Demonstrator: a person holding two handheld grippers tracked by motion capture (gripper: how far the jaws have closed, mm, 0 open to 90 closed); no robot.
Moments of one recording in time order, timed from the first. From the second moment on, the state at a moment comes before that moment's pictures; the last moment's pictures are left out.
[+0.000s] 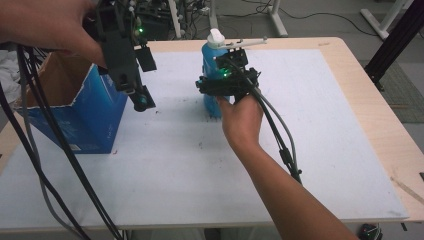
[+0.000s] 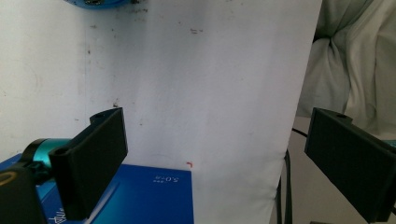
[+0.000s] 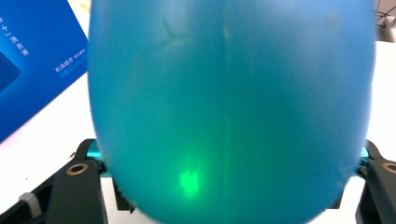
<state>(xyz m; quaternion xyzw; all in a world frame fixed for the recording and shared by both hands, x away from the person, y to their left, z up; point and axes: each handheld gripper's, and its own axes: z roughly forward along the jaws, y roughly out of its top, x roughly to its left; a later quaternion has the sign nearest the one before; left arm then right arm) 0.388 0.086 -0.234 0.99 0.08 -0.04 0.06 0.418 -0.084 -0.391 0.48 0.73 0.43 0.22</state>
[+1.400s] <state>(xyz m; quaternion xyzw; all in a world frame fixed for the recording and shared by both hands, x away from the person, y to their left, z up) 0.390 0.088 -0.237 0.99 0.09 -0.04 0.06 0.419 -0.083 -0.391 0.46 0.74 0.43 0.23</state>
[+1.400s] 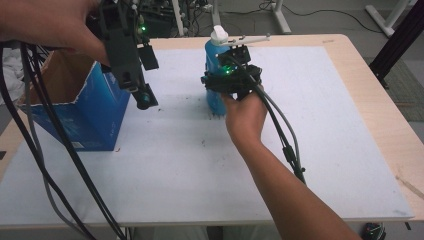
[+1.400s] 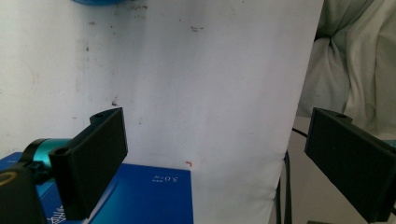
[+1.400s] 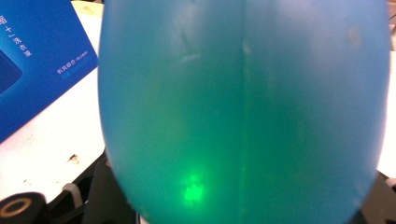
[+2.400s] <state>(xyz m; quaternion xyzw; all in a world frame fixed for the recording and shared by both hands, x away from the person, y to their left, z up) 0.392 0.088 -0.242 0.99 0.09 -0.04 0.06 0.420 -0.124 -0.333 0.30 0.81 0.47 0.15</state>
